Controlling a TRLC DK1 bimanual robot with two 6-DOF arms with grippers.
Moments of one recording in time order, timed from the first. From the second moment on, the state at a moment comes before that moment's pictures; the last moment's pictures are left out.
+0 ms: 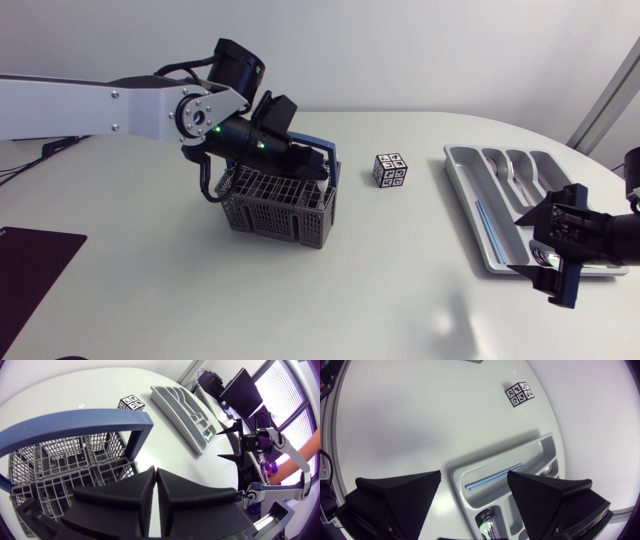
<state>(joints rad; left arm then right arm) -0.49 1.78 1.30 -0.36 0.56 -0.10 -0.32 1.14 0.64 -0.58 -0.33 -1.47</state>
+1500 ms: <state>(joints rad) -0.59 1.49 1.33 -0.67 0.80 0.17 0.47 1.04 0.77 -0.52 -0.46 -0.63</state>
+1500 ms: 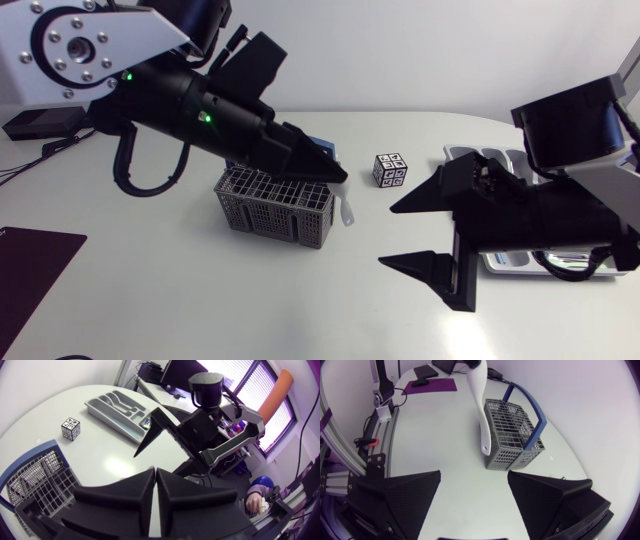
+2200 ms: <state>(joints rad) -0.65 1.48 1.30 -0.72 0.87 0.19 0.63 1.02 0.78 -0.43 -0.47 -0.54</state>
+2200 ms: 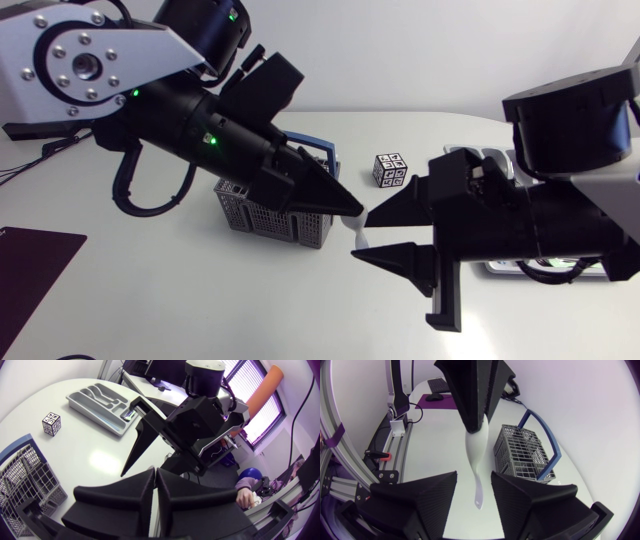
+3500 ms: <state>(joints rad) -0.61 1.47 1.28 -0.58 0.48 0.16 0.34 1.00 0.66 -0.55 -0.35 -0.75</state>
